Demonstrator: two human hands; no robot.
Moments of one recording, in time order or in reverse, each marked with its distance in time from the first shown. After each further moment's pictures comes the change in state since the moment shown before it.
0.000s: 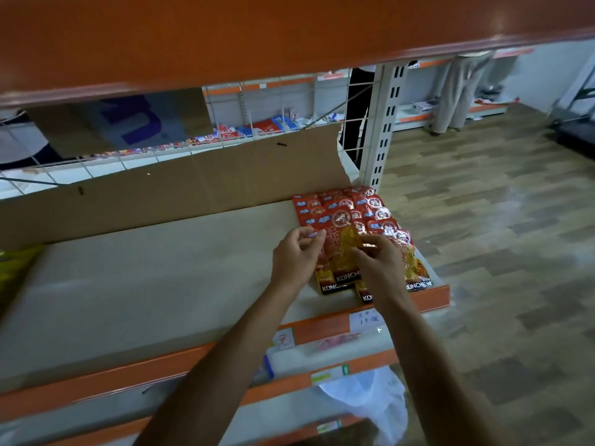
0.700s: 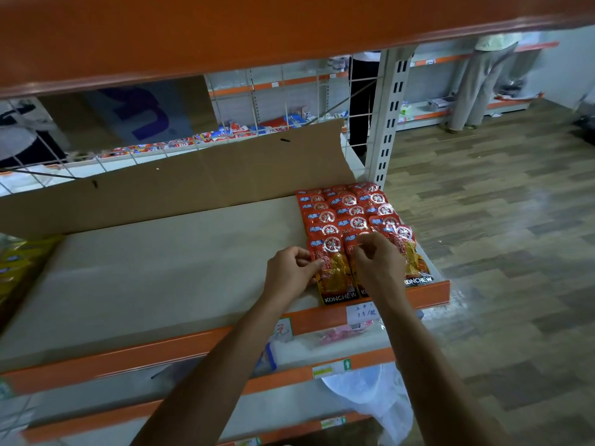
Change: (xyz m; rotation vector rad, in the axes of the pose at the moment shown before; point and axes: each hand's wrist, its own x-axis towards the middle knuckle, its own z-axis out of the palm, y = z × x) left_hand -0.019 -0.021 -0.006 0.097 -0.096 -0.118; right_hand -0.010 -0.005 -0.006 -0.354 0.037 -0.149
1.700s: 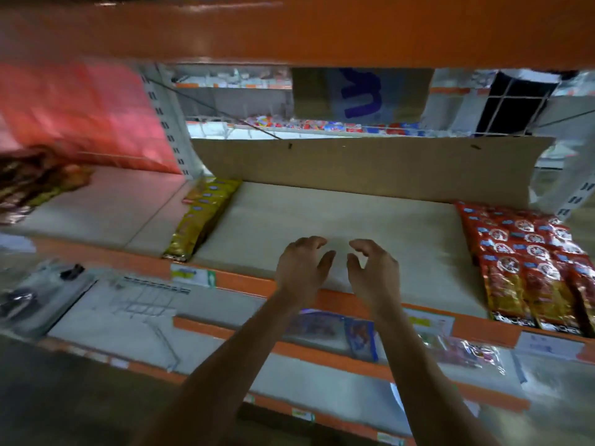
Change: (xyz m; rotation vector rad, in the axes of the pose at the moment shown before) left_hand -0.085 -0.104 -0.208 0.437 0.428 0.166; right_hand -0.133 -0.123 0.180 -0.126 -0.350 -0.297
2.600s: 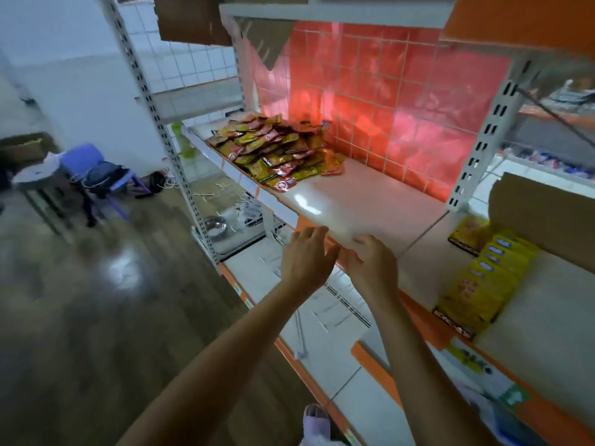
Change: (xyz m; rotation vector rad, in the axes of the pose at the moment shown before) left_hand -0.033 -0.360 -0.268 0.302 0.275 -0.518; right_hand -0.050 -0.295 0.366 0.082 -0.464 -0.406
